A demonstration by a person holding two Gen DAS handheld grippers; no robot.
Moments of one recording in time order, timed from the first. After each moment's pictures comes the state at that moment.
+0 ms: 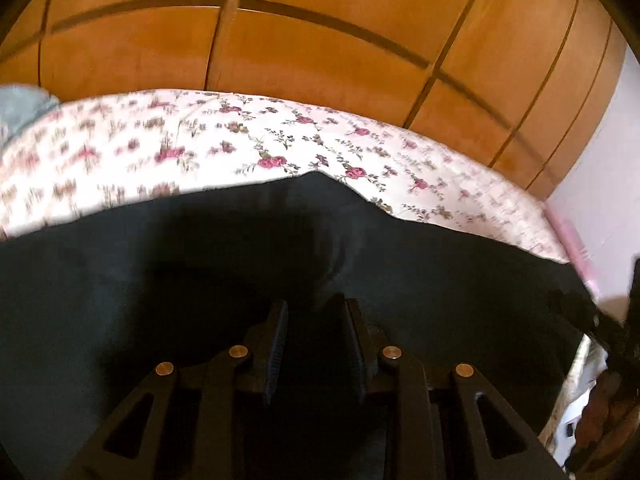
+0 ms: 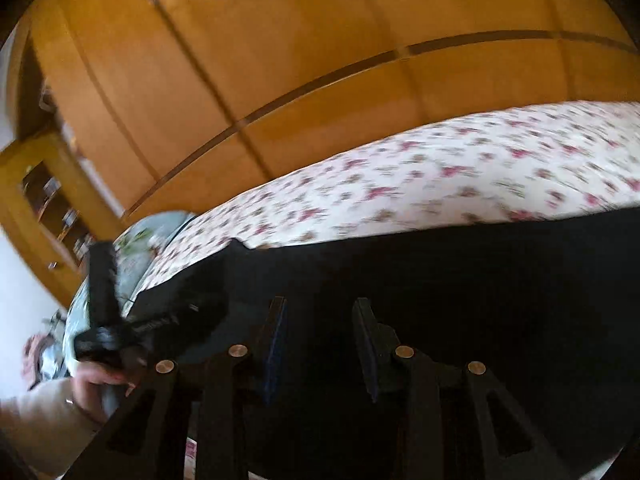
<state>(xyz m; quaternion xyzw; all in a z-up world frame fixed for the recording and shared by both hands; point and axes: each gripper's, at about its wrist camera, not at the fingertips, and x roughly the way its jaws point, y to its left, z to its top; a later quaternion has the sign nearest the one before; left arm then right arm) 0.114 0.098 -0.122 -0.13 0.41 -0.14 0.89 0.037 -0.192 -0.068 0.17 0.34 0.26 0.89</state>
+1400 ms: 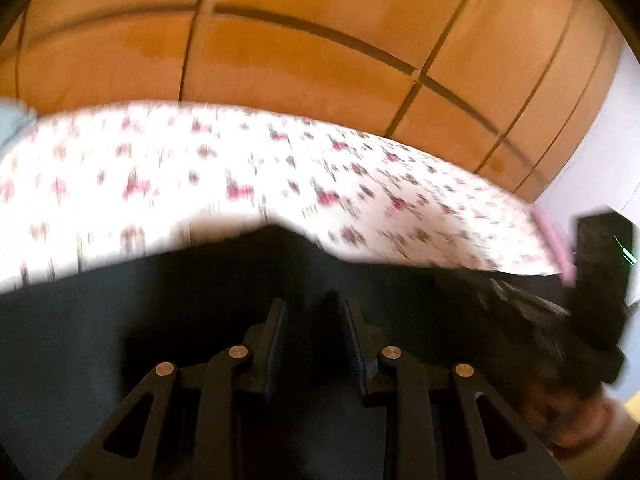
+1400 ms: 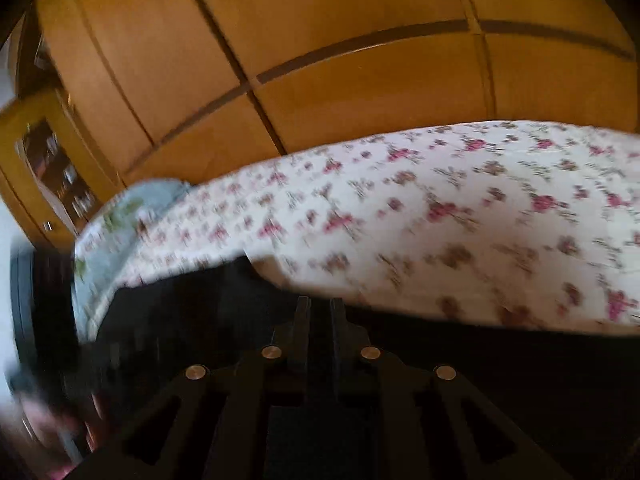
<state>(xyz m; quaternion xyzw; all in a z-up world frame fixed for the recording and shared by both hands) 0.153 0.067 -0.095 -0.09 0.43 -0.13 0.89 0.132 -0.115 -0.077 0.10 0.39 0.27 0.87</state>
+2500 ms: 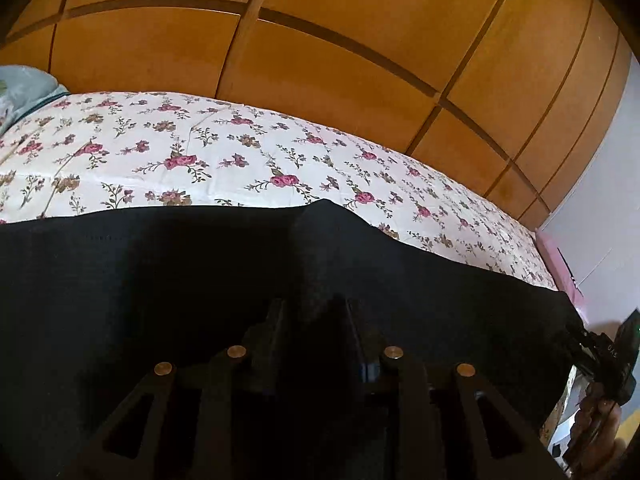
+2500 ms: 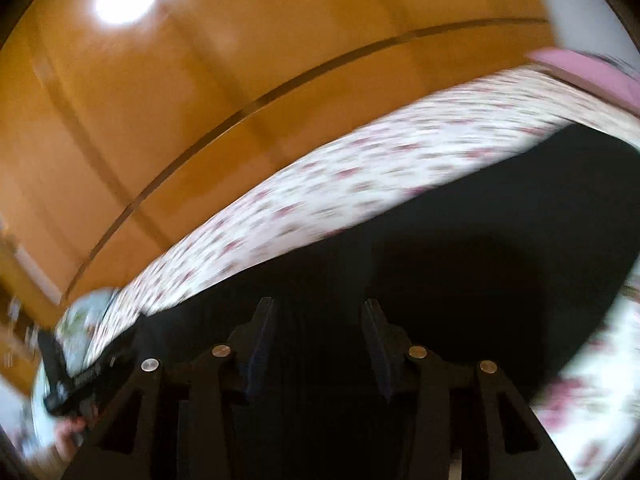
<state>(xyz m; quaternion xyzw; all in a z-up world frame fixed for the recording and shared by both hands) 0.124 0.110 -0.122 -0.16 0.40 -0.13 0.90 0.007 -0.336 -0.091 0.28 0.31 0.04 0.91</state>
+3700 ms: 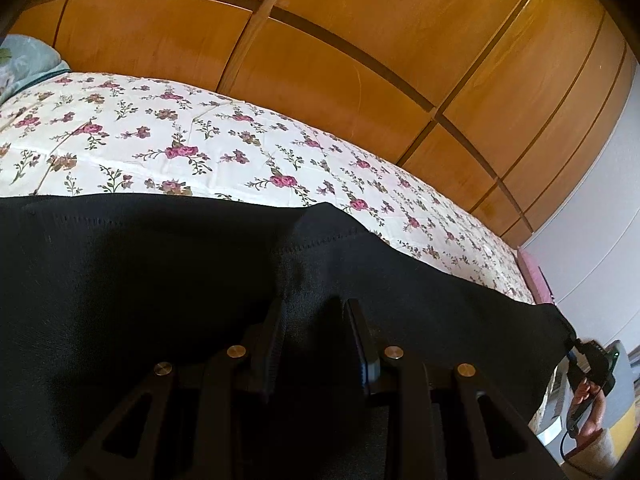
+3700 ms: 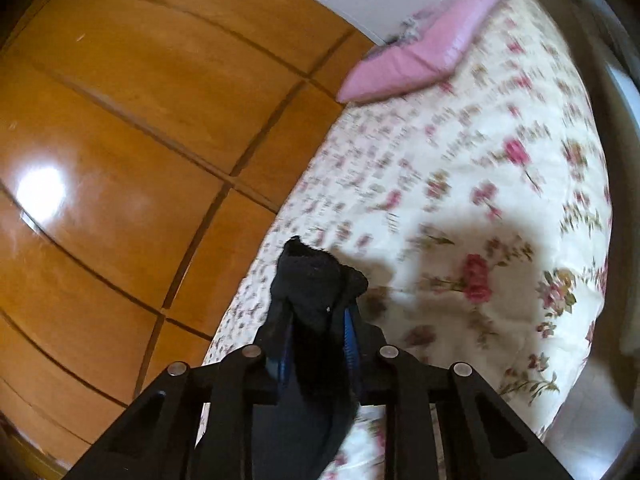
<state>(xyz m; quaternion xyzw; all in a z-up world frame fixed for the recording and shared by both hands) 0.122 0.121 -0.128 -0.21 0.39 -0.15 0.88 -0.043 -0.528 -0.095 0.48 0.17 -0.11 0.85</state>
